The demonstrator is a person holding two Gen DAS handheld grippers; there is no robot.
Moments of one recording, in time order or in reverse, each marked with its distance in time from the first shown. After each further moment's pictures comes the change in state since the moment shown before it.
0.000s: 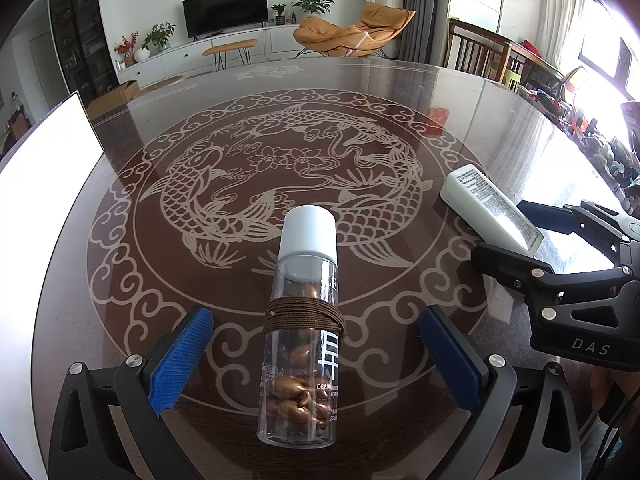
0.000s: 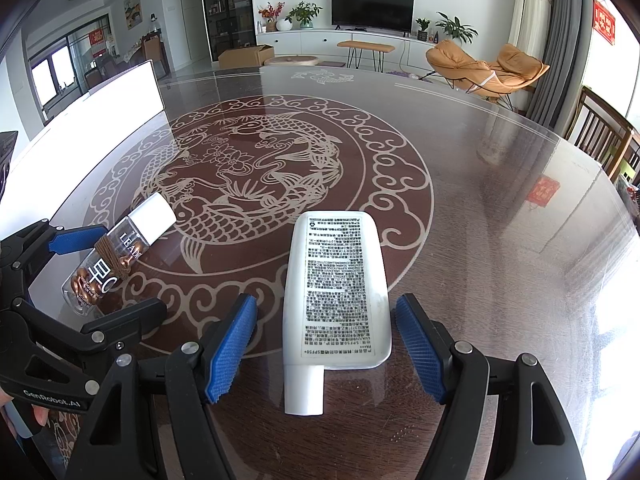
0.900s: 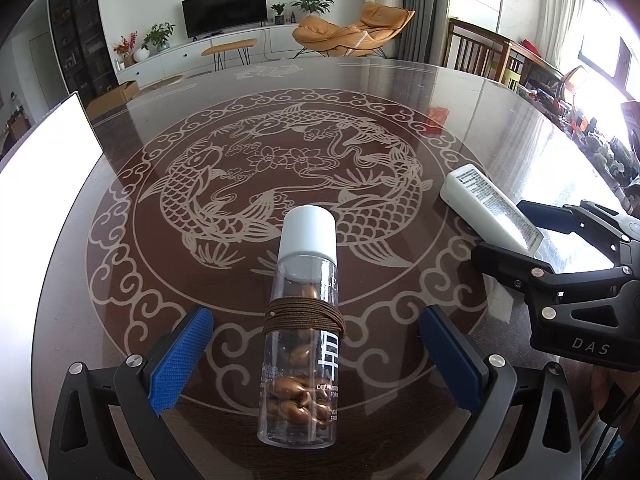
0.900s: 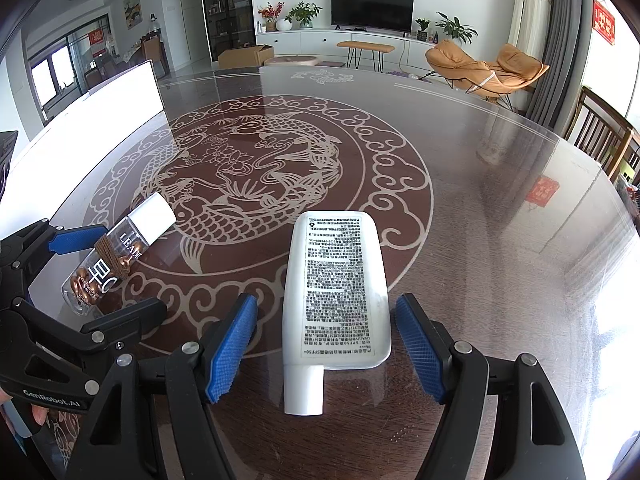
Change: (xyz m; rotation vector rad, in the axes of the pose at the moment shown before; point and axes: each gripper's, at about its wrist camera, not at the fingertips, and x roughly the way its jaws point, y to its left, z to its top) left arm -0.001 0.002 0.000 0.001 0.001 -0.001; right arm 0.000 0.000 -0.001 -0.001 0.000 0.000
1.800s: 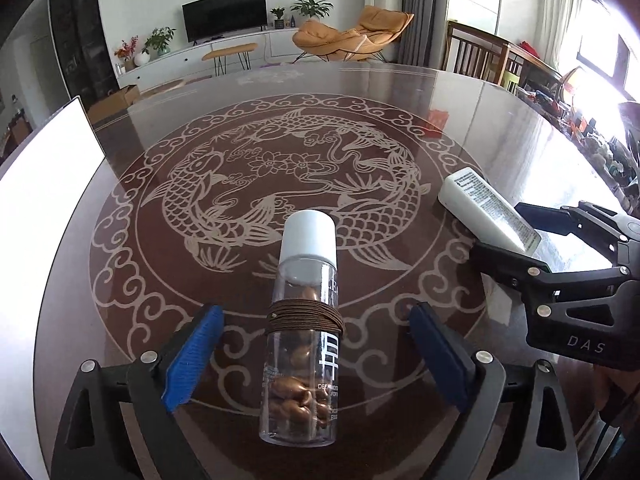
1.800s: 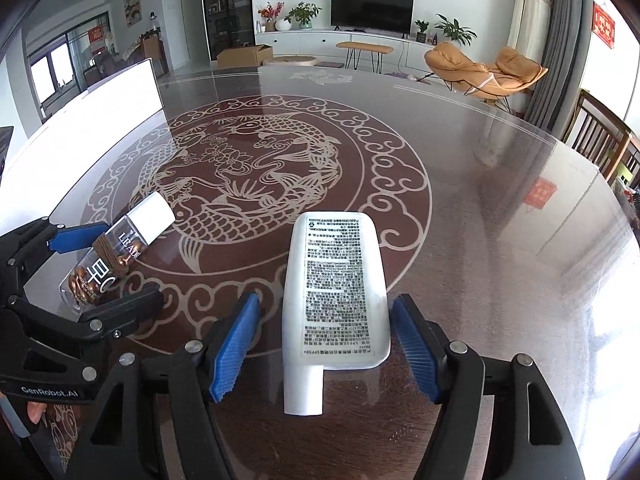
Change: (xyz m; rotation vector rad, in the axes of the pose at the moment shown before) left arm -0.002 0.000 -0.001 0.005 -0.007 0.007; right arm 0.000 0.000 0.000 0.001 -0.002 -0.001
